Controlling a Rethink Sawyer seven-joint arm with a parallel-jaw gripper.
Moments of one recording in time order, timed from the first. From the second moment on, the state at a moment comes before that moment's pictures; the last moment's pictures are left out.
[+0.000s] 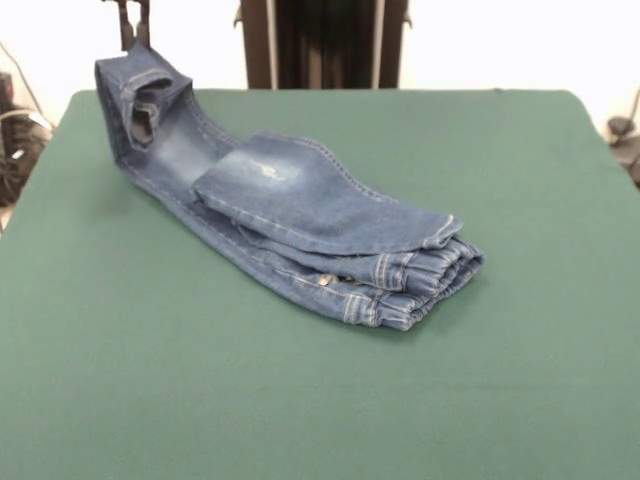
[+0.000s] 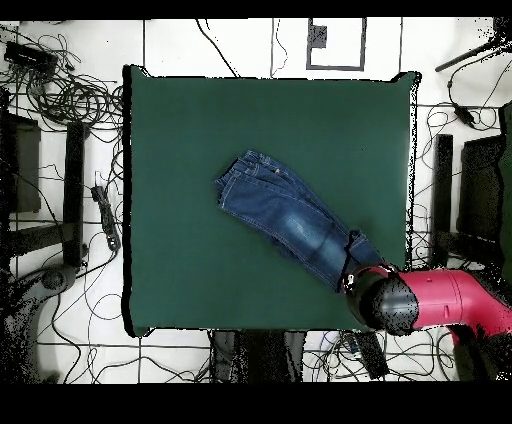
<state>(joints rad) -0.94 -0.93 0.56 1.99 -0.81 0.74 1.57</state>
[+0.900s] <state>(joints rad) -0.87 -0.92 0.56 2.00 -0.85 0.74 1.57</state>
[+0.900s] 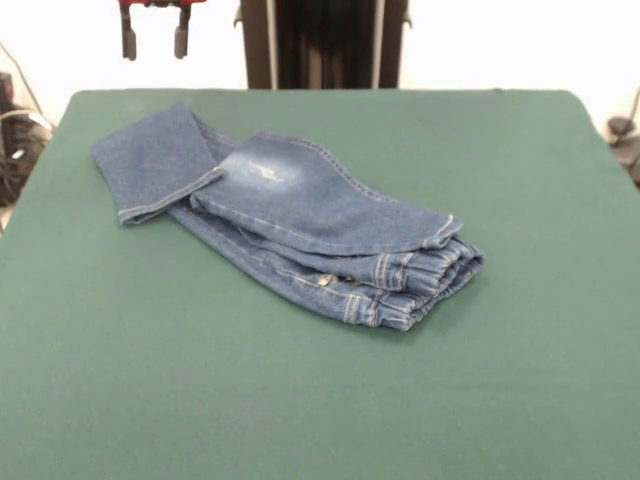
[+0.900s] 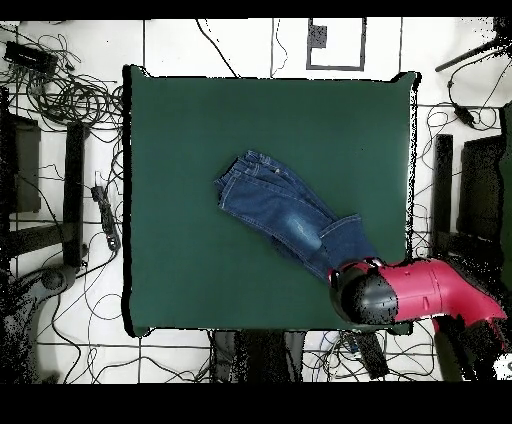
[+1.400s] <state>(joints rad) -0.87 -0.92 0.56 2.00 -0.83 0.74 1.57</state>
